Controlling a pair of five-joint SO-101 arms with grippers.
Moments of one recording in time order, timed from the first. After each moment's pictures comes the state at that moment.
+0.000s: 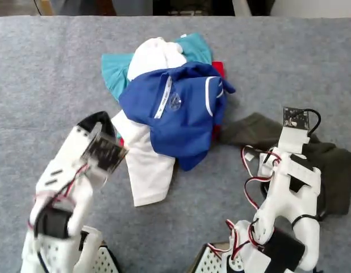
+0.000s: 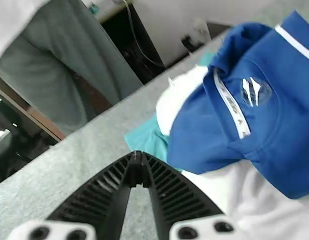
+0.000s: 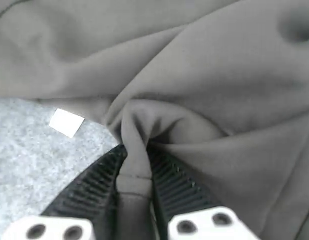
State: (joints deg) left arm 8.2 -83.8 68.3 40.8 -30.5; right arm 31.6 -20.3 61.7 36.7 21.2
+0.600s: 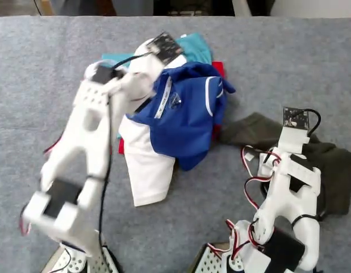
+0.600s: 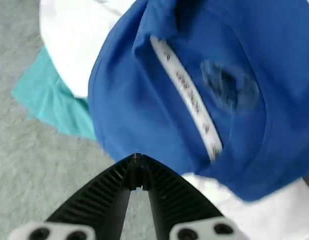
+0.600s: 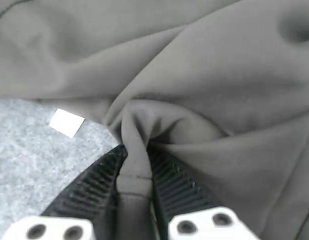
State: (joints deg) left arm 14.1 8.7 -14.6 77.3 -30.3; right arm 31.6 -20.3 61.7 36.7 21.2
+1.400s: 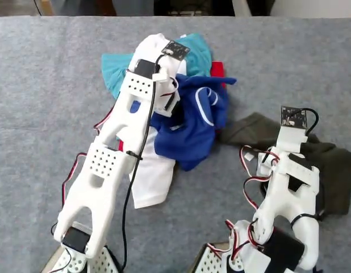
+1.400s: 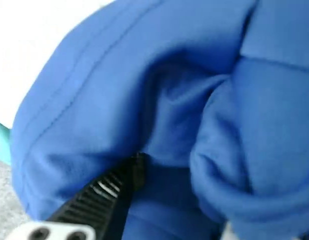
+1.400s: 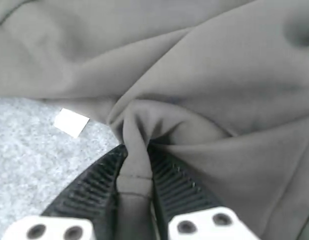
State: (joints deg) left arm 17.1 67.1 -73.6 98.0 -7.8; right arm 30.6 -20.3 61.7 36.7 21.2
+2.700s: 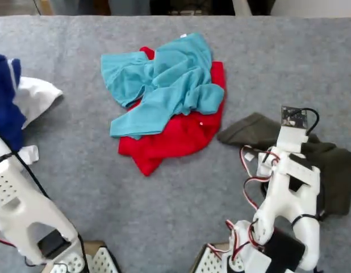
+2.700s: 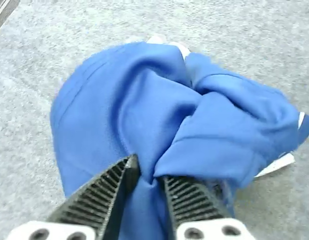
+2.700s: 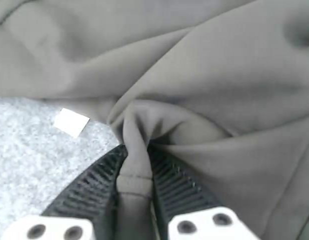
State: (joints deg) left arm -42.9 36.7 -73.6 96.4 -11.9; right arm 30.6 -20.3 61.7 36.7 21.2
